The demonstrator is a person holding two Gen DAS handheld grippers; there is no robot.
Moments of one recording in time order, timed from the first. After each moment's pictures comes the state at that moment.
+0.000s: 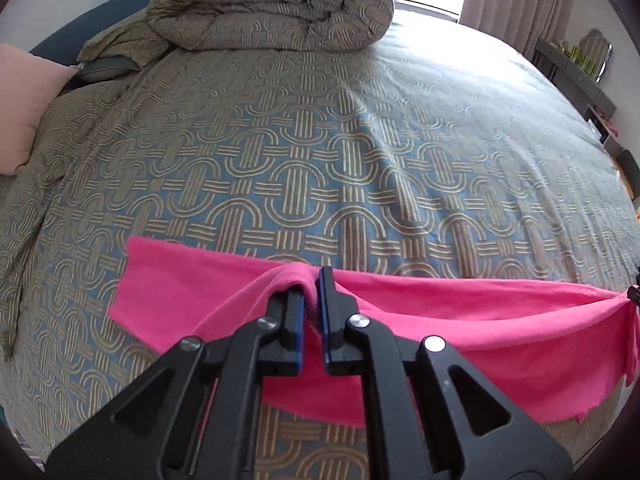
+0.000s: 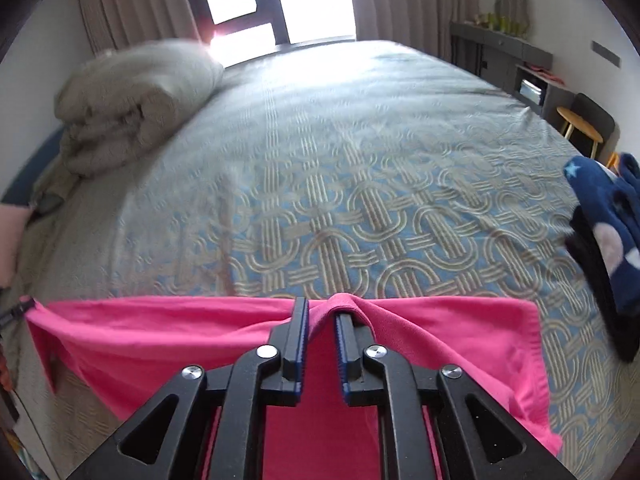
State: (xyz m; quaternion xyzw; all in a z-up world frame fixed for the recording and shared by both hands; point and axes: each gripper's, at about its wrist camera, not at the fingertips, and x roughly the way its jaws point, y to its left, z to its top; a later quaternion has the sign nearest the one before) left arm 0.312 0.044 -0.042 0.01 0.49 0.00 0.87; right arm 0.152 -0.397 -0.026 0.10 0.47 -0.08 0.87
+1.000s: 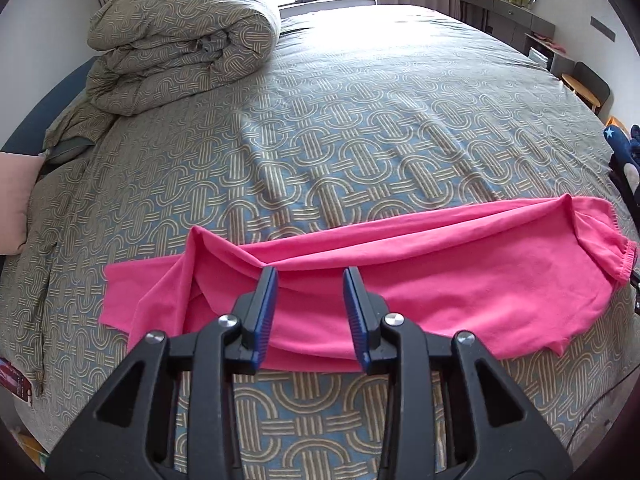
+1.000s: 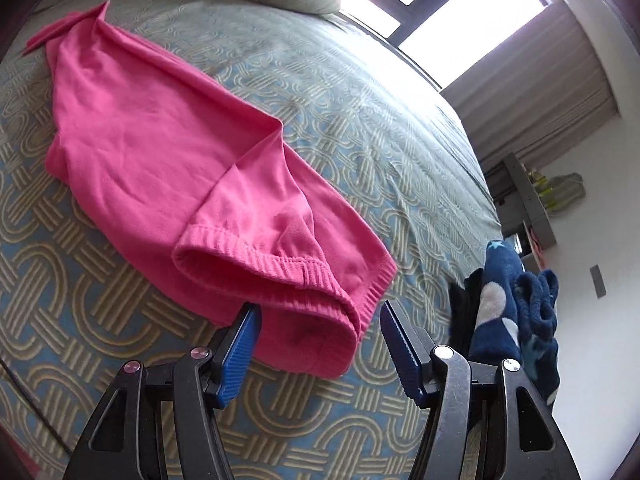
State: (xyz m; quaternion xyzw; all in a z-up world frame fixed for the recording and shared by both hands) left arm 0.207 -0.085 0.001 0.13 0.45 -0.08 0.88; right arm 0.013 -0.433 -0.065 -0.31 0.46 -0.03 0.83
